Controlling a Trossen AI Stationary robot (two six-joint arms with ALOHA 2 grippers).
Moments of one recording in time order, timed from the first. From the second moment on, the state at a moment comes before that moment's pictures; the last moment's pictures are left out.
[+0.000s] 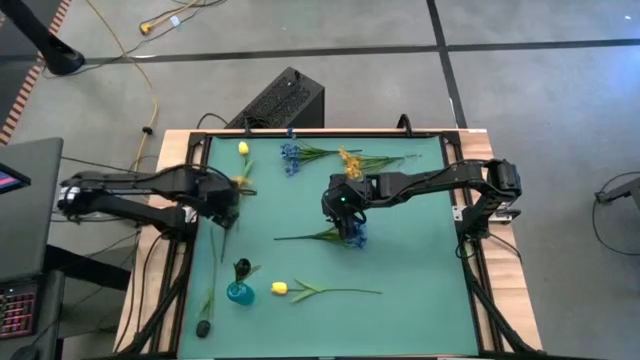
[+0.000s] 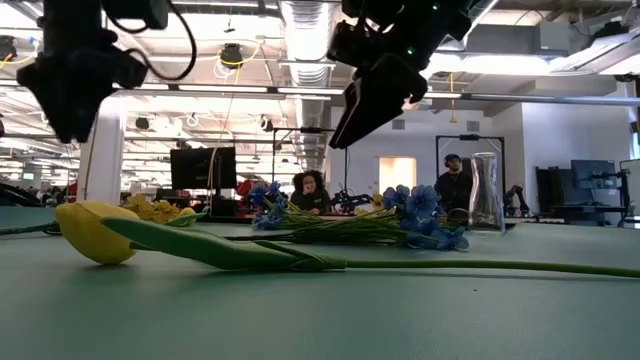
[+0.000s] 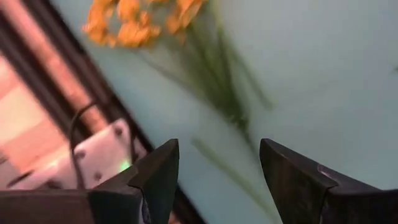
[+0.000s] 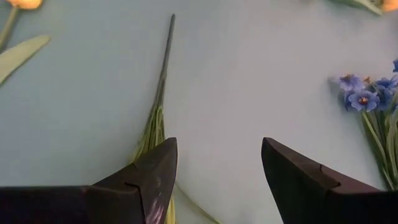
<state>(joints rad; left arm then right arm) 0.10 1.03 0.86 -1.38 -0.14 -0.94 -0.05 1.72 1.25 -0.41 0.05 -0.27</state>
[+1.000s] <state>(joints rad) -0.25 1.17 0.74 -1.08 0.18 -1.40 -0.05 1.71 1.25 -0.44 -0.01 -0.32</state>
